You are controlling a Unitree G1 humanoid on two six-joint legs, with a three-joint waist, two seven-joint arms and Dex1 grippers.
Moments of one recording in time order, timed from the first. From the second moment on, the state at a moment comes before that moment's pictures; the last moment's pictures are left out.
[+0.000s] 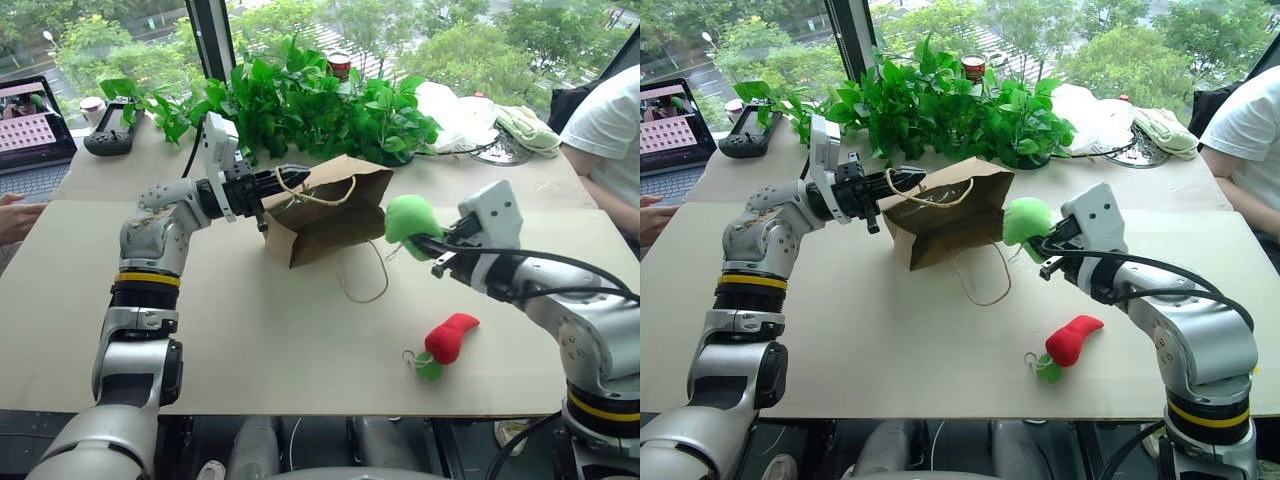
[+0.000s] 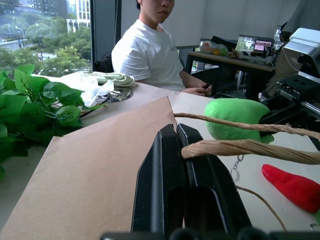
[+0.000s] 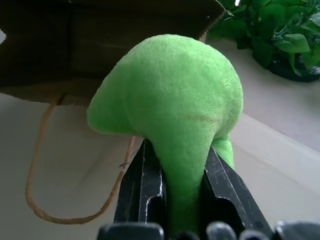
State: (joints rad) left arm -0.85 0.44 0.07 0.39 -0.47 0.37 -1.17; right arm -0.42 -0.61 -0.12 -0.68 0.49 1.16 0.48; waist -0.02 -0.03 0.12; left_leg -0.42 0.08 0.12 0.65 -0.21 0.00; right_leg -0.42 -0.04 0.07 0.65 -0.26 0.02
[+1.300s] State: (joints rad) left arm -0.85 0.42 0.04 0.40 -0.47 0.37 -1.20; right arm -0.86 -0.25 0.19 -0.05 0.20 1.15 0.20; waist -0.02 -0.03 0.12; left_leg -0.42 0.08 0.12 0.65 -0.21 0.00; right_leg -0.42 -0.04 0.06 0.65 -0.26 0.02
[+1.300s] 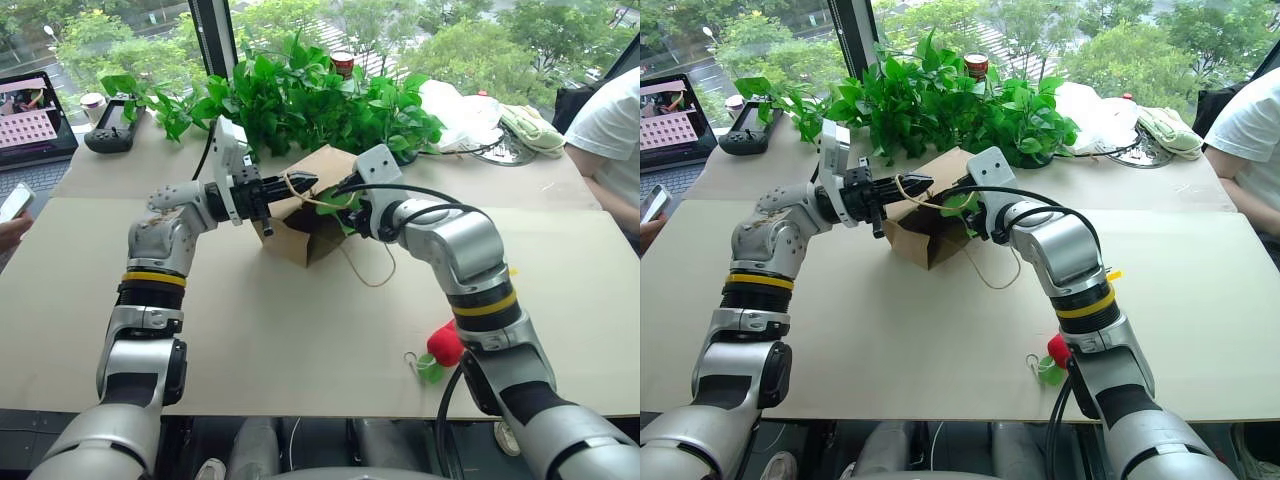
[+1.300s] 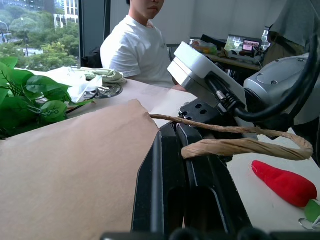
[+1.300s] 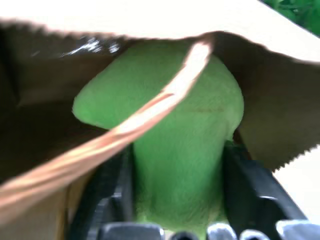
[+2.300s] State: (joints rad) left arm -0.86 0.44 0.05 0.41 -0.47 0.37 -1.20; right arm -0.33 -0.88 -0.11 -0.69 0.44 1.46 0.54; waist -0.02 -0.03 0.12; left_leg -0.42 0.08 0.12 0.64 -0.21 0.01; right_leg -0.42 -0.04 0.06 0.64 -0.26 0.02
